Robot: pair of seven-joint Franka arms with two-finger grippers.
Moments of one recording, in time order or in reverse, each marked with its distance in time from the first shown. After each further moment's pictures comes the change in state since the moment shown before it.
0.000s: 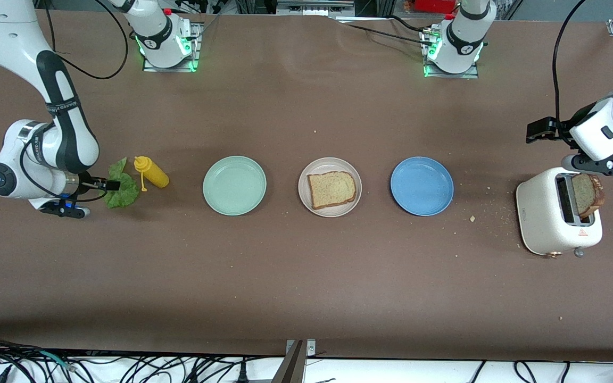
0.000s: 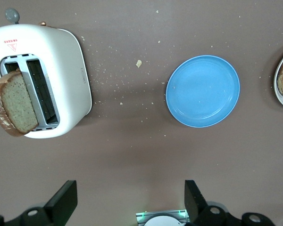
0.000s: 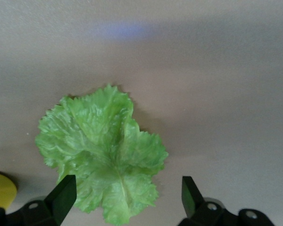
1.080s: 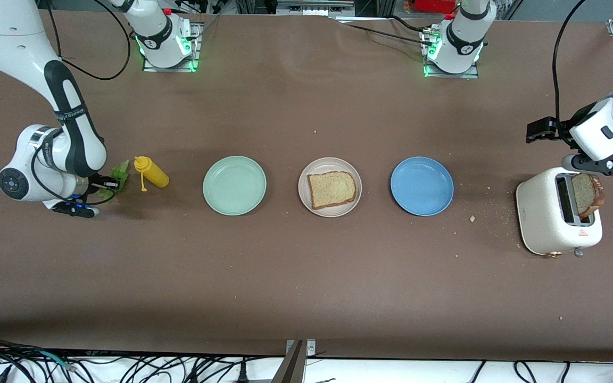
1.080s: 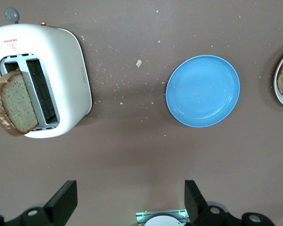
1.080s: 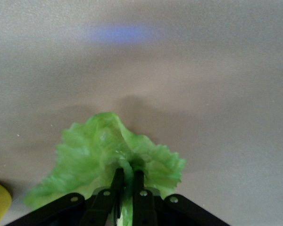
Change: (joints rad) left arm 0.000 0.000 0.000 0.000 0.000 -0.001 0.000; right arm 0.005 0.038 0.003 -0.002 0.033 0.002 -0.002
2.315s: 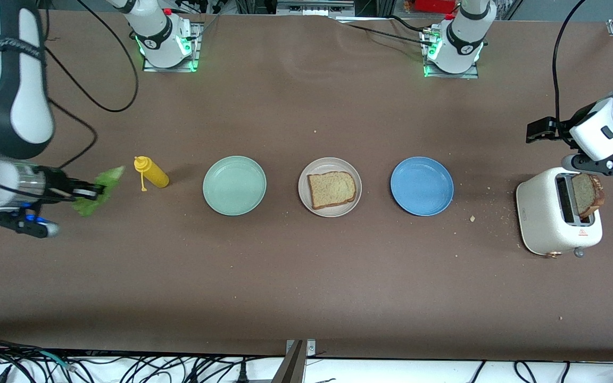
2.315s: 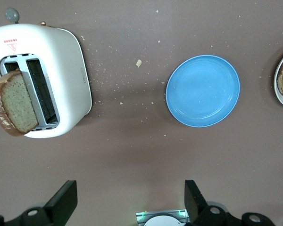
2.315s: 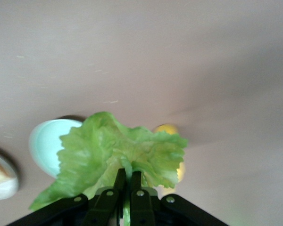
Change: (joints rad) left arm 0.000 0.000 0.000 0.000 0.000 0.000 0.000; right arm 0.212 -0.084 -0.019 0.597 0.197 -0.580 0.412
